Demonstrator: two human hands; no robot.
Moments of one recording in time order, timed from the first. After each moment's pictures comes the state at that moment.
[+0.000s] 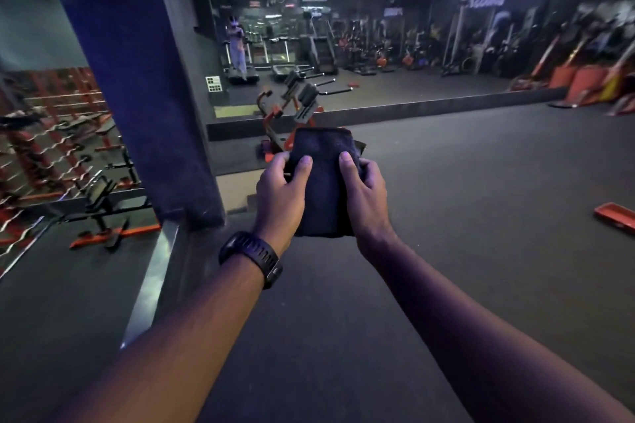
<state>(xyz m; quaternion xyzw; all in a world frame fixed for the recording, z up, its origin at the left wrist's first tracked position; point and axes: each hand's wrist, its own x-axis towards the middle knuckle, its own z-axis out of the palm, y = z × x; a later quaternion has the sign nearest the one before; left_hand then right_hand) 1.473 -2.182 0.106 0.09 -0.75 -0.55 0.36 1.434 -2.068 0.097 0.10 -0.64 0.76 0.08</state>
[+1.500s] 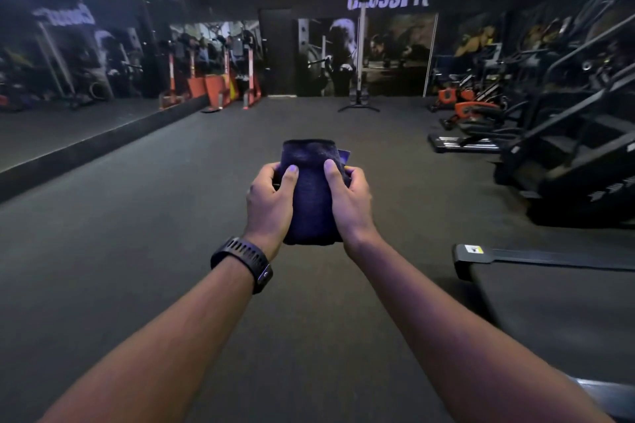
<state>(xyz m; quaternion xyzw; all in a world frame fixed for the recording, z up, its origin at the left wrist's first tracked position) 0.650 -1.804 -0.080 -0.32 -0.67 -0.67 -0.02 0.737 -1.718 -0.086 -0.29 -0.62 0.57 0.46</state>
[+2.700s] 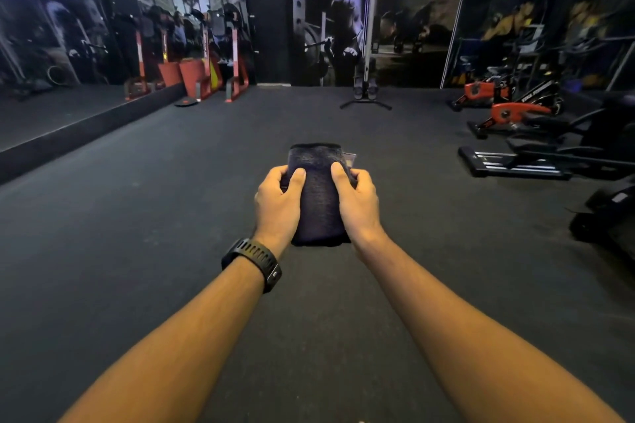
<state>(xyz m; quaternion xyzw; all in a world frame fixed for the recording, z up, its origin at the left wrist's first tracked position) -0.015 -0.992 -0.116 -0.30 -0.69 -0.66 -0.06 0.072 -0.905 -0.119 -0.35 -0.64 0.55 0.41</state>
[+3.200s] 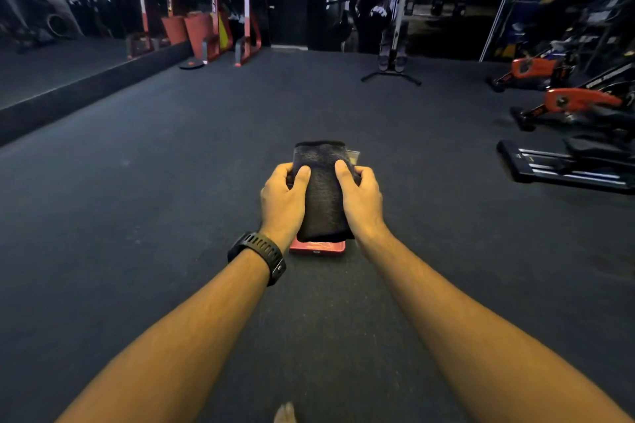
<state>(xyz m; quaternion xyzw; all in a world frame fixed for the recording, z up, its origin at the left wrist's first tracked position) -0.263 -0.684 -0.152 -0.25 -0.74 -0.62 -0.09 -0.181 -0.592 -0.156 -0.37 -0.66 0.56 0.33</state>
